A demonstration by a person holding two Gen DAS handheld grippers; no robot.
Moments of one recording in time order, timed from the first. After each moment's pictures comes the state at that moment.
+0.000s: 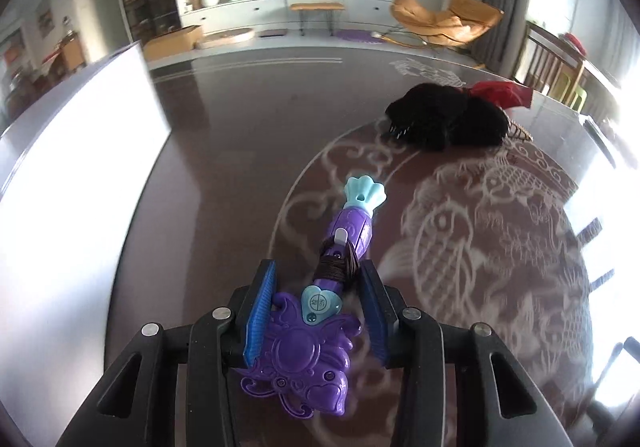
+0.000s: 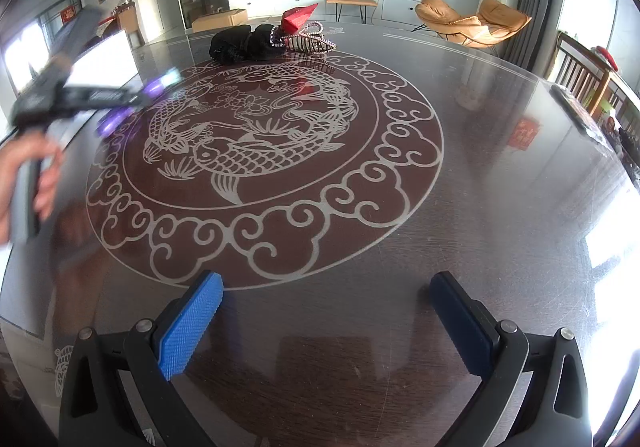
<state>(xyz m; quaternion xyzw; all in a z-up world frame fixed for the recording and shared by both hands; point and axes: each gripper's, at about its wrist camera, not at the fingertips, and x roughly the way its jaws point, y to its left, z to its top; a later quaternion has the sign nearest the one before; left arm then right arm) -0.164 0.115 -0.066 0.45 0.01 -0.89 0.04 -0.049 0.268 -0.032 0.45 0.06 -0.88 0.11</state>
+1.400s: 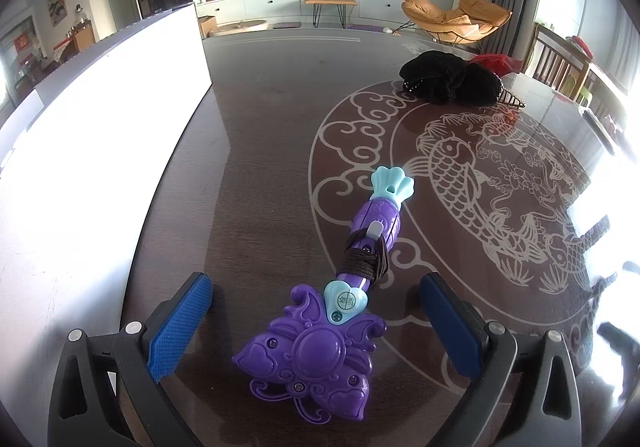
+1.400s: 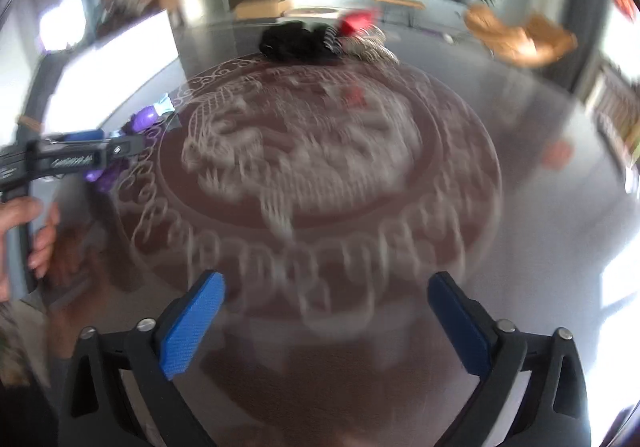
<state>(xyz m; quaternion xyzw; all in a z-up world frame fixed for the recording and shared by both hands) -0.113 0.102 -0.079 0.46 0.02 -0.88 0.05 -0.087 0.222 -0.013 0.45 0.13 -0.87 0.18</state>
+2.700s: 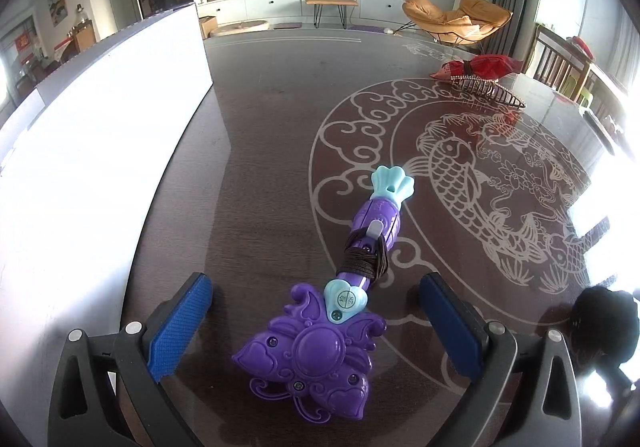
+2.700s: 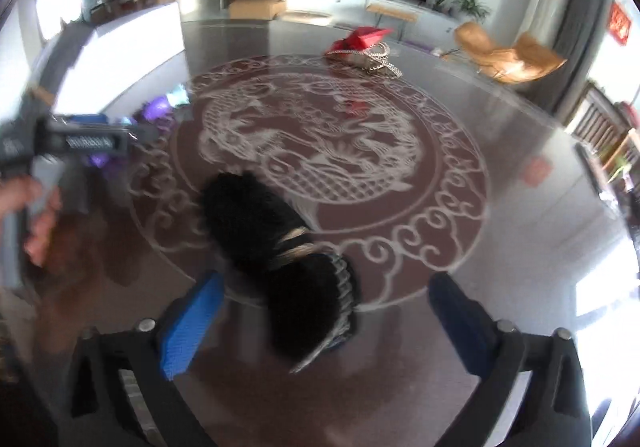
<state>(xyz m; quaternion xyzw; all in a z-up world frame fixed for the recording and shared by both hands) -0.112 0.101 -0.080 0.46 0.02 -0.89 0.05 -0.037 0.210 -0.024 0.44 0.15 -0.88 0.14</state>
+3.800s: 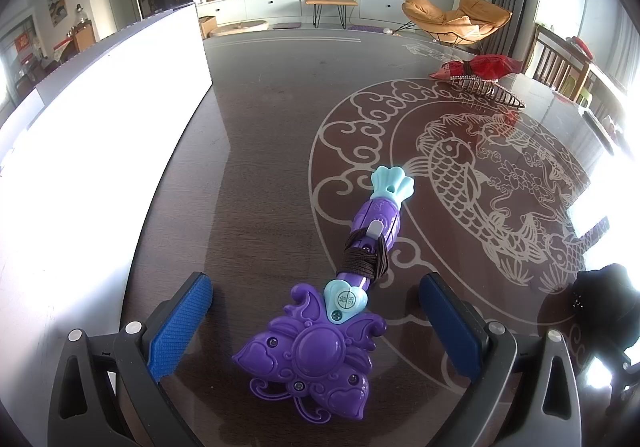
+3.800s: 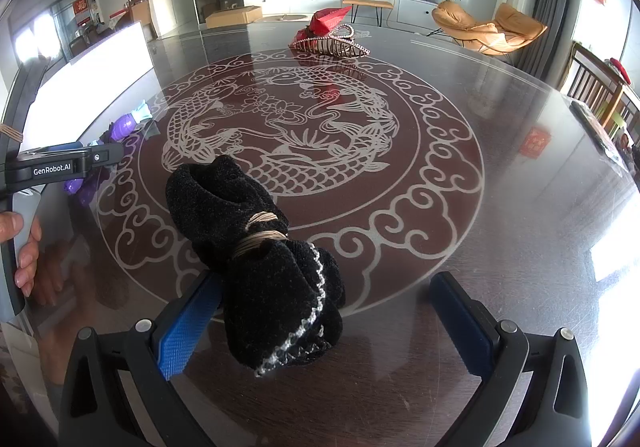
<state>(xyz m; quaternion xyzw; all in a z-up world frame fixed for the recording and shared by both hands) -0.112 0.101 -0.081 0.46 0.02 -0.89 0.05 -0.055 0.238 -0.023 0.45 0.07 -0.88 0.13</state>
